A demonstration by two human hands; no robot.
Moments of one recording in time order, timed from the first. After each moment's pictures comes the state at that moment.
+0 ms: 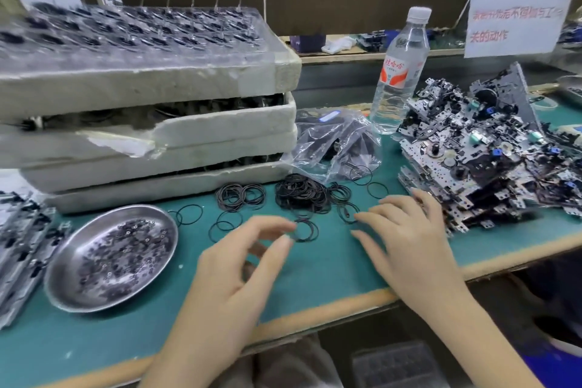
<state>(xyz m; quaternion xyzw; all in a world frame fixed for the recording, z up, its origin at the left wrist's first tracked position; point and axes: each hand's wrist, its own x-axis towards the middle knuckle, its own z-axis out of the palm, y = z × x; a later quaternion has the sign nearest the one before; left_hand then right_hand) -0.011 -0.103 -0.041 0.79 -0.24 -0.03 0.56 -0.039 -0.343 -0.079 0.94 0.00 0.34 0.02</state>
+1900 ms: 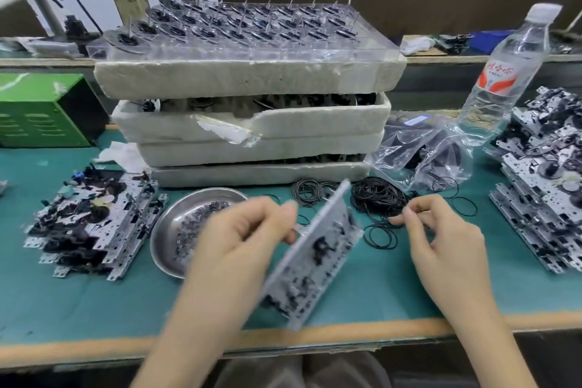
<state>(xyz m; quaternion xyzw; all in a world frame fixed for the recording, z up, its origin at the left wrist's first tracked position) -0.001 -0.042 -0.003 0.77 -0.10 -0.03 0.63 -0.005 -0.279 -0.075 0.89 -0.10 0.30 -0.32</state>
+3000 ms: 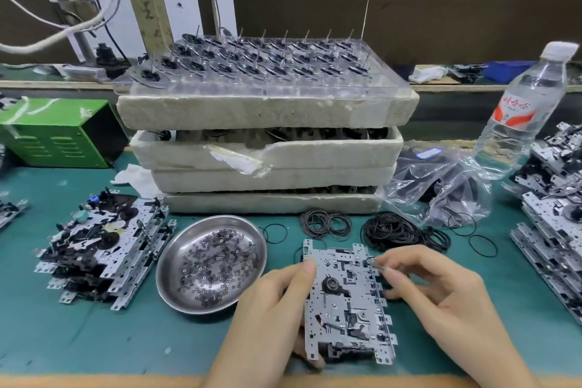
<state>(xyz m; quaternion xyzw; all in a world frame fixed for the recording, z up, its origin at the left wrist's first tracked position) 0.003 -0.062 -0.045 0.78 -0.04 -0.16 0.60 -0.009 -0.277 -0.073 0.80 0.07 0.18 -0.57</state>
